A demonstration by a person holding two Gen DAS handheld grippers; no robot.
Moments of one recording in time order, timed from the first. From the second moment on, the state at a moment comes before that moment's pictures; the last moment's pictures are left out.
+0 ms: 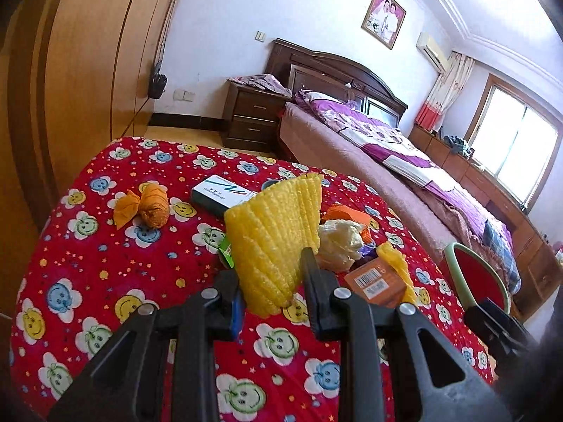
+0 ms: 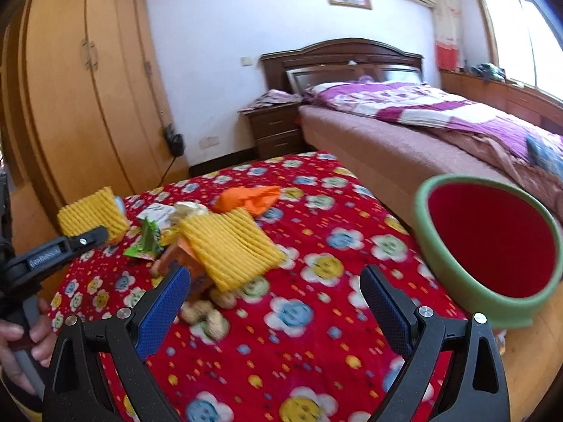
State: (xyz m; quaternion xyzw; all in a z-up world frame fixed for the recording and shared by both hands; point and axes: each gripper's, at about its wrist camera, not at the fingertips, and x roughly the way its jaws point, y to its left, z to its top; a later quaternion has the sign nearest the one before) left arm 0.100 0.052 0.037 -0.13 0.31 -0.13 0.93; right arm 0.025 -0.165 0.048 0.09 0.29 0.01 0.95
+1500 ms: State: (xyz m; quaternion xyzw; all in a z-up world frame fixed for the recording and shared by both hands) left arm 0.081 0.005 0.051 -0.11 0.30 -0.19 0.93; right arm 0.041 -0.185 0.053 0.14 0.32 0.07 0.94
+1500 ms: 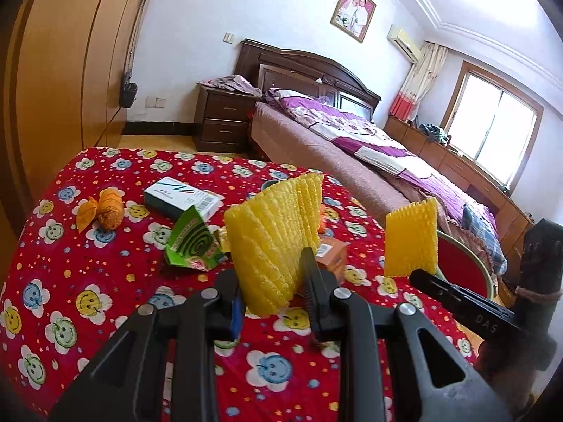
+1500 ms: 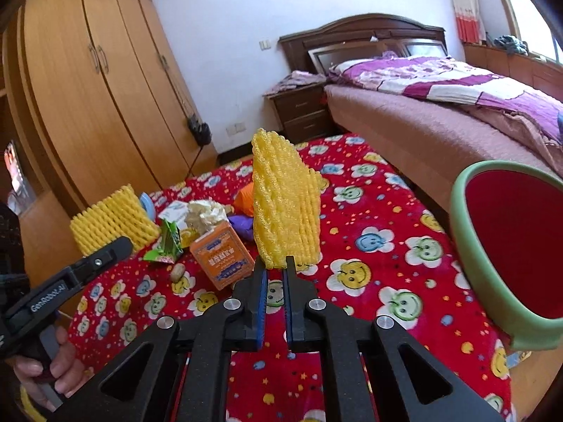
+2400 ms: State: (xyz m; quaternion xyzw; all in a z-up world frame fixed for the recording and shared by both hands) left arm 0.061 -0.089 0.079 -0.08 0.32 -0.26 0.91; right arm -0.046 -0.261 0.084 0.19 0.23 0.02 0.95
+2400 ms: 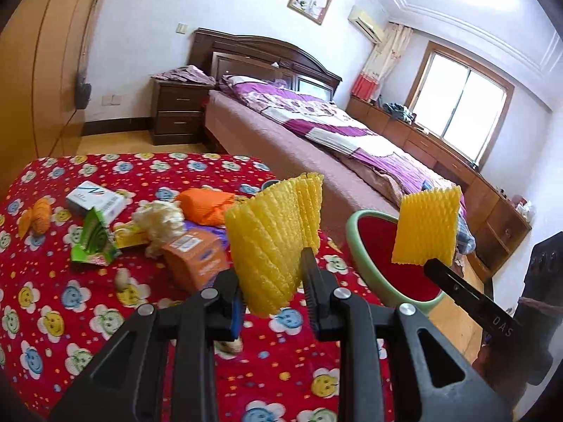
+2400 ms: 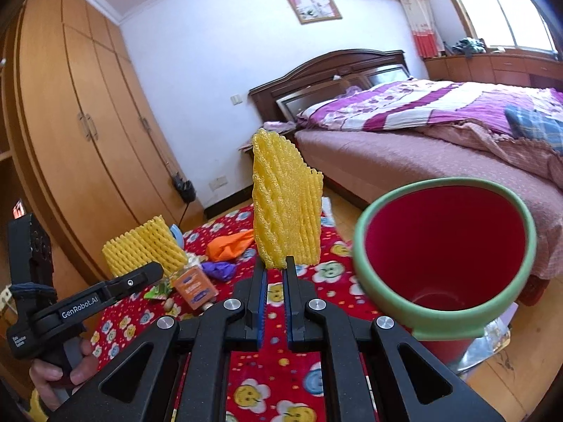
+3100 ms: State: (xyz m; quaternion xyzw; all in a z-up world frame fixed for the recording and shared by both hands) left arm 0.071 -0.210 0.075 -0.01 0.34 -0.33 0.88; right arm -0.076 -0.351 0.053 0.27 0.22 -0.07 0.94
